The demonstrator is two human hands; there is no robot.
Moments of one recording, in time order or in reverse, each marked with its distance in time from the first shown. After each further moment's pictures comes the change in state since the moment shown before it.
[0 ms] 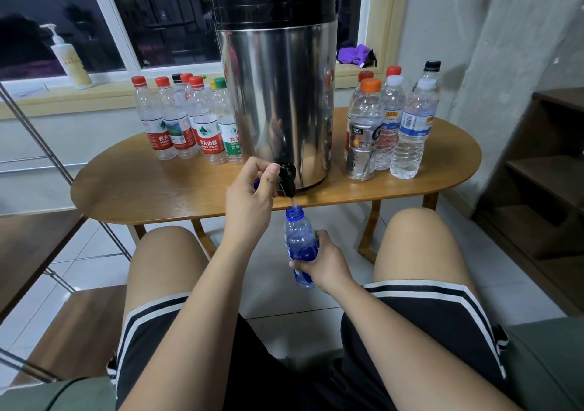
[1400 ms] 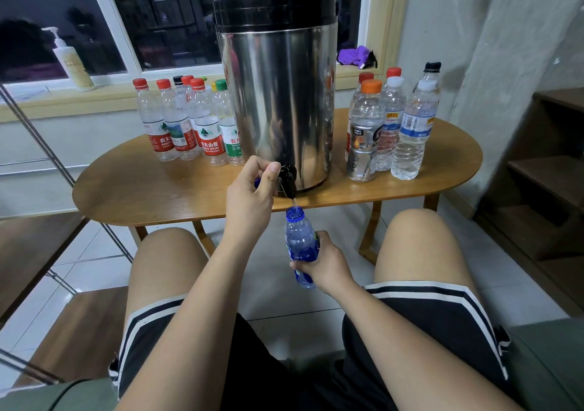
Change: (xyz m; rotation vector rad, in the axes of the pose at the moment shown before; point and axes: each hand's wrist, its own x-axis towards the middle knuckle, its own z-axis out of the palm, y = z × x) left_hand 0.006 -0.003 -0.001 0.021 -0.014 0.018; right_hand -0.001 -0.002 0.000 0.005 0.002 -0.004
